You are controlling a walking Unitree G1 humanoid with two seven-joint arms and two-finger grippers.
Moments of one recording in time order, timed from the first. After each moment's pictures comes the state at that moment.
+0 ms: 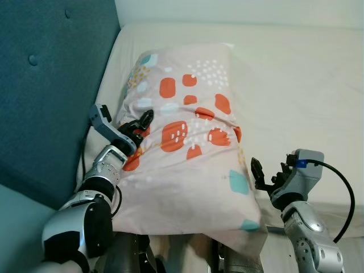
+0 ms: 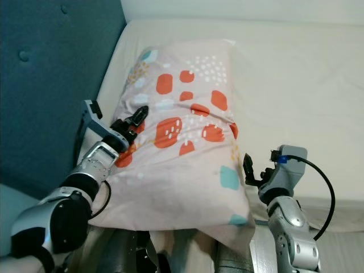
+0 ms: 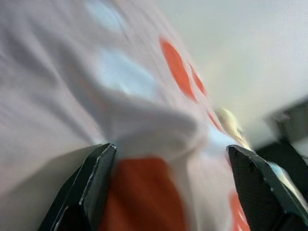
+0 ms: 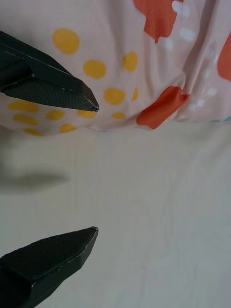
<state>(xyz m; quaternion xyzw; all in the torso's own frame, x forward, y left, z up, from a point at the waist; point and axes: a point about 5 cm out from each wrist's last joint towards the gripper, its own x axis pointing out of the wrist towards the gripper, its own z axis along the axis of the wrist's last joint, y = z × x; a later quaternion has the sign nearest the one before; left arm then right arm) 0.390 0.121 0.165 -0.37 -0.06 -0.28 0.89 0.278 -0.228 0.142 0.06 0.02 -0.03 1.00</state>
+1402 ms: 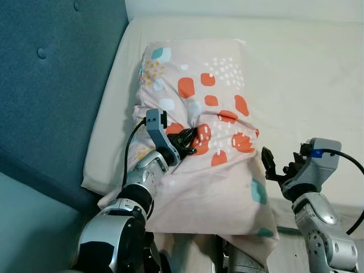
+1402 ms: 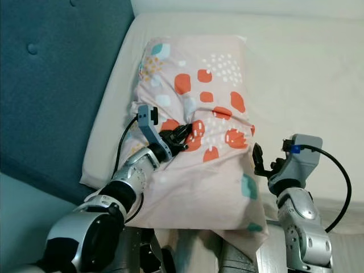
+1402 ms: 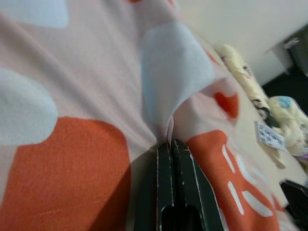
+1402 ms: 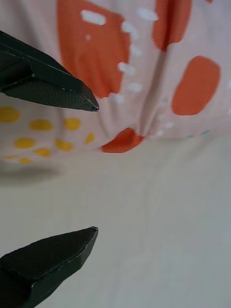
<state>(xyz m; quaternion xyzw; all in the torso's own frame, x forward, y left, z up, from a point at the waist) 0.378 0.033 0.165 -0.27 -0.01 -0.34 0.90 0.279 -0.237 0.171 0.06 -0.02 -0.05 1.00</state>
